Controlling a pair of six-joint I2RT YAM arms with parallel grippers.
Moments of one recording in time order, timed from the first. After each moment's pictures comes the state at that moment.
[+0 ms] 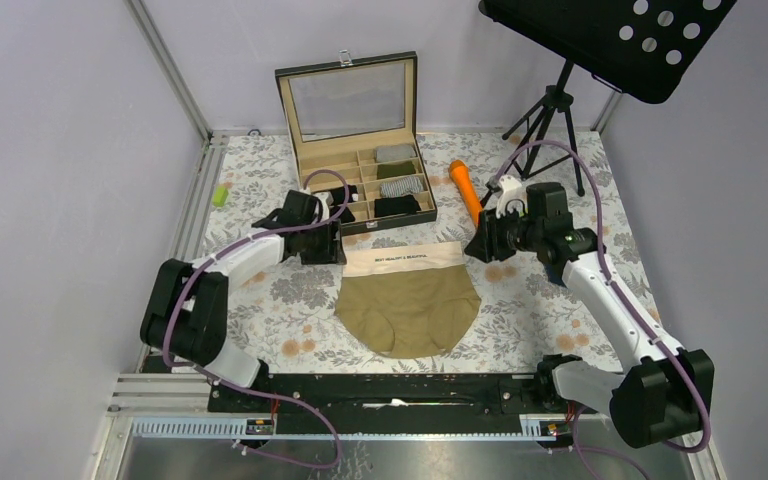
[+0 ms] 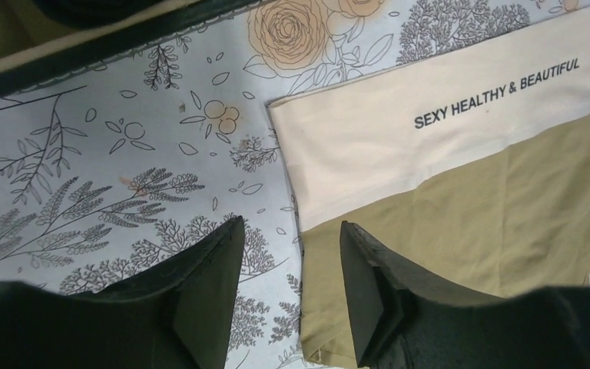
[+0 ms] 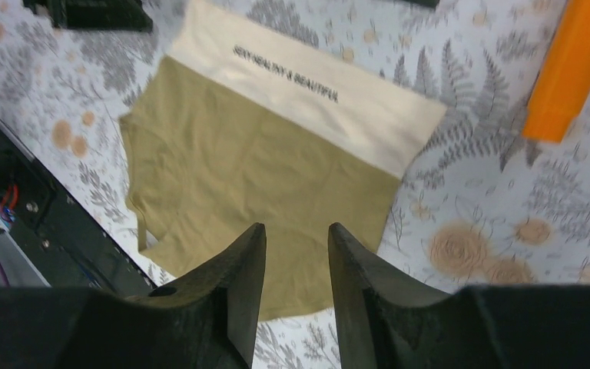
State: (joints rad) left arm -0.32 1.52 0.89 -0.38 0.21 -0.31; right arm 0.24 1.15 0.93 -0.50 -0.53 0.03
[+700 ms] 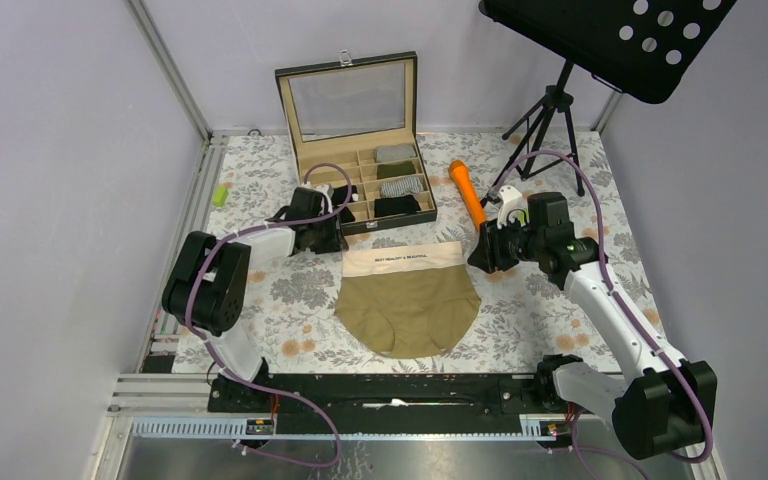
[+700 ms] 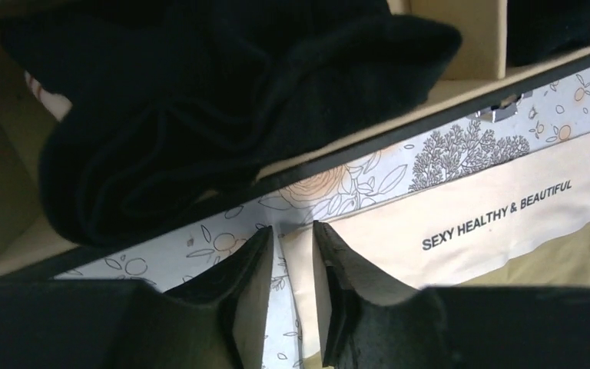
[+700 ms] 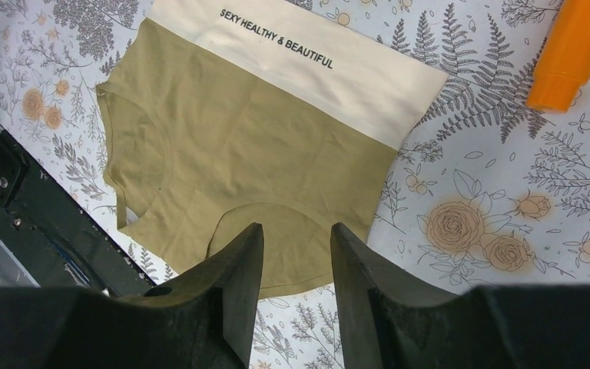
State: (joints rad) left arm -0.31 1.72 0.90 -0.10 0.18 -0.41; right arm 0.24 1.09 0.84 -0.54 -0.51 -0.03
